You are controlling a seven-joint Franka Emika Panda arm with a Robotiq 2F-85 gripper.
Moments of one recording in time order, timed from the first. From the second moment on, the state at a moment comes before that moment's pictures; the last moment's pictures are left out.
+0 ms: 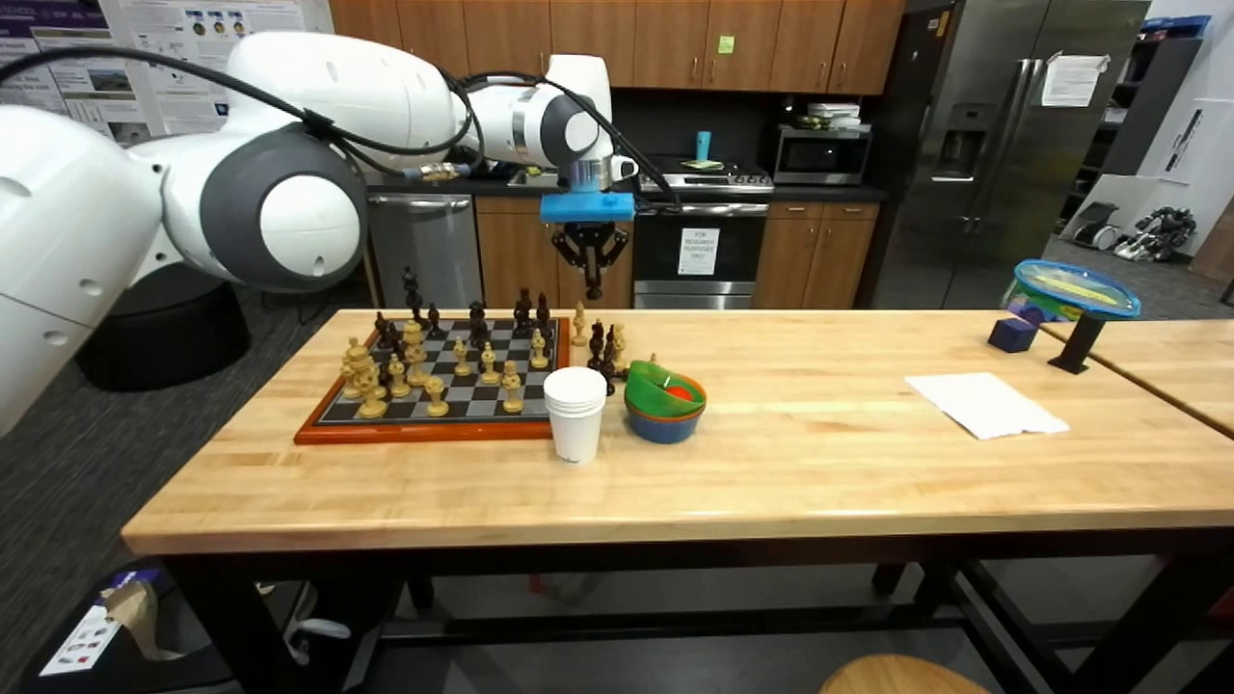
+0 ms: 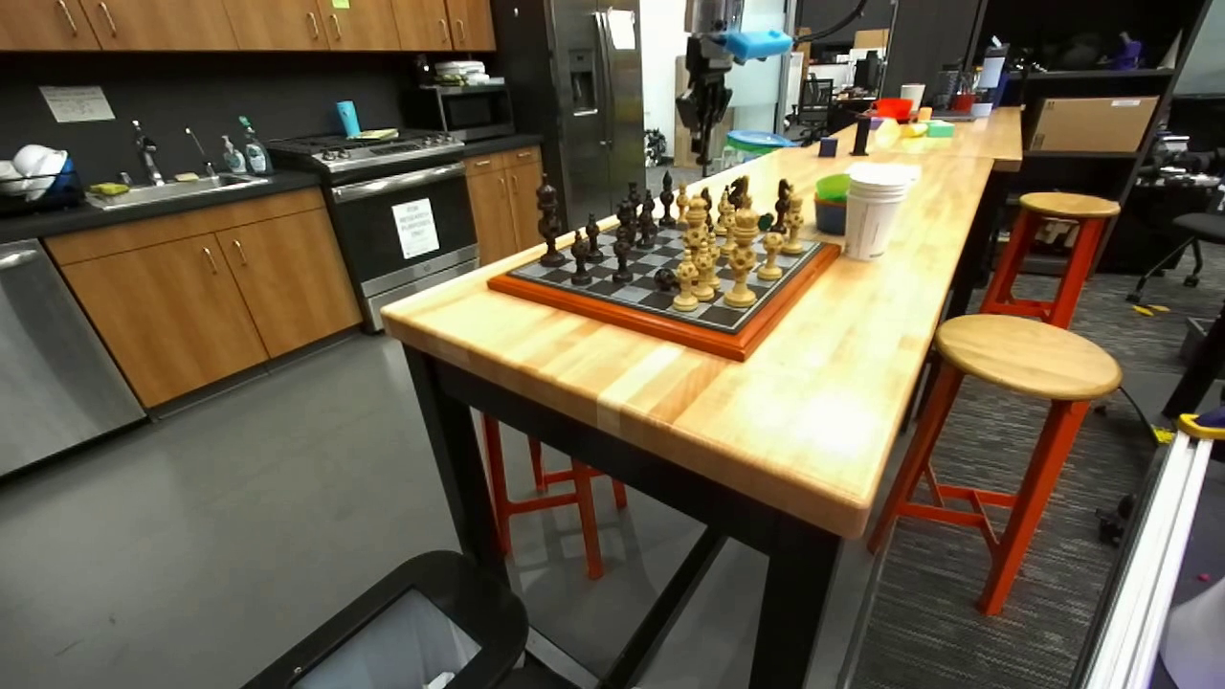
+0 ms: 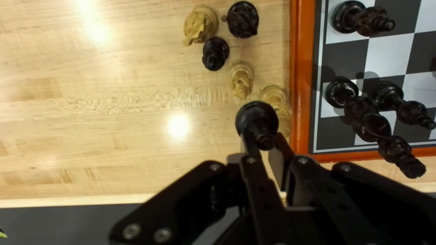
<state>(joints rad) -0.35 0.88 -0.04 -0.79 0.03 1.84 -0.49</state>
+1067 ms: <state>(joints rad) -0.36 1.09 -0.03 -0.56 0.06 1.86 -0.48</state>
